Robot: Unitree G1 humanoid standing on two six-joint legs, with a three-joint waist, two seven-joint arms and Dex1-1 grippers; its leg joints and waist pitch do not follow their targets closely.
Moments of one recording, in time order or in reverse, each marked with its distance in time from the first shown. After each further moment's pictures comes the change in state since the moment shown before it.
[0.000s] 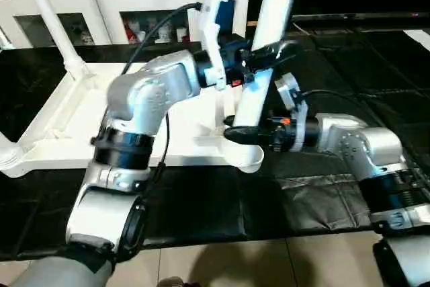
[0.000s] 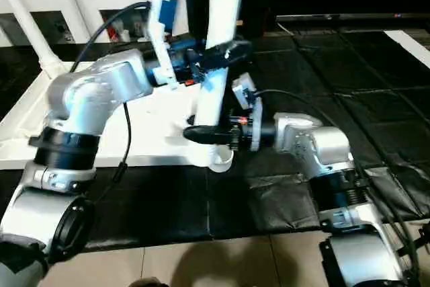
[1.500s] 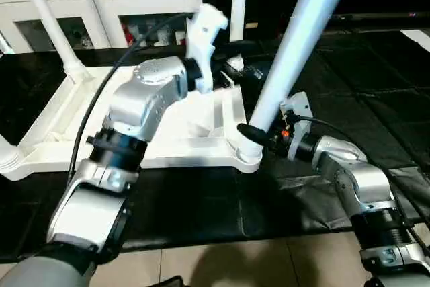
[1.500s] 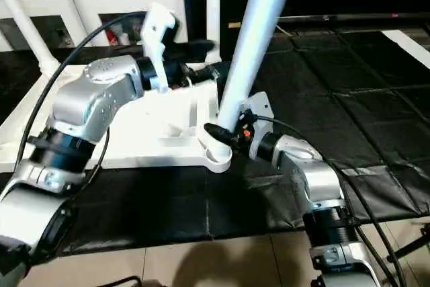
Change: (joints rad) left arm 0.022 0.164 -0.276 0.143 0.363 -0.417 -0.071; right arm 0.211 0.082 -0.059 -0.023 -0.254 -0.350 -0.426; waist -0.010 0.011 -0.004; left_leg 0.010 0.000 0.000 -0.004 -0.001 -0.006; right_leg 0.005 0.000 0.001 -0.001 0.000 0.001
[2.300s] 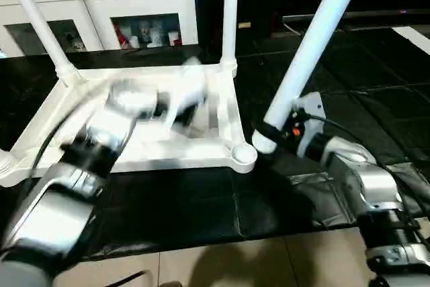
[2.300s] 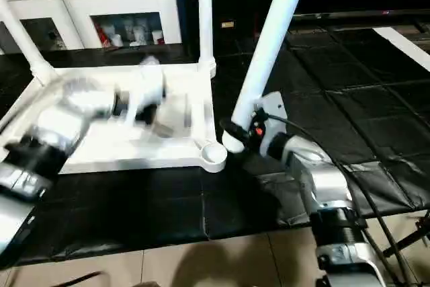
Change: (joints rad) left arm 0.076 0.216 -0.283 0.384 0.307 -0.288 -0.461; right arm 0.026 -0.032 -0.048 0.057 -0.020 -0.016 -0.043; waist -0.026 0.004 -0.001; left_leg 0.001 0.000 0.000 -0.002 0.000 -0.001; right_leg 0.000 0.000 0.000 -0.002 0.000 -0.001
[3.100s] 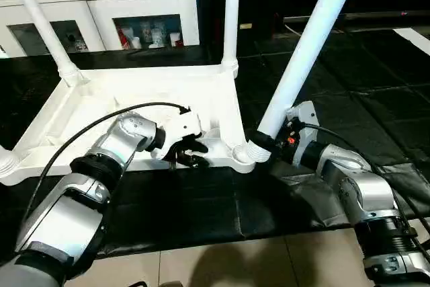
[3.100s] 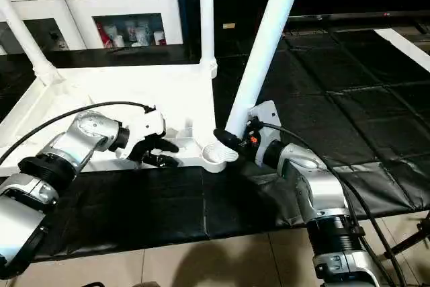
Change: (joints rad) left arm -0.008 -0.081 0.034 0.252 0.079 -0.192 0.071; right arm 0.023 0.035 0.022 -0.043 0.005 0.011 0.009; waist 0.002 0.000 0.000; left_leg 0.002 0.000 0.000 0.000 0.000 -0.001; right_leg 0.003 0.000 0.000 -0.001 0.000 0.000
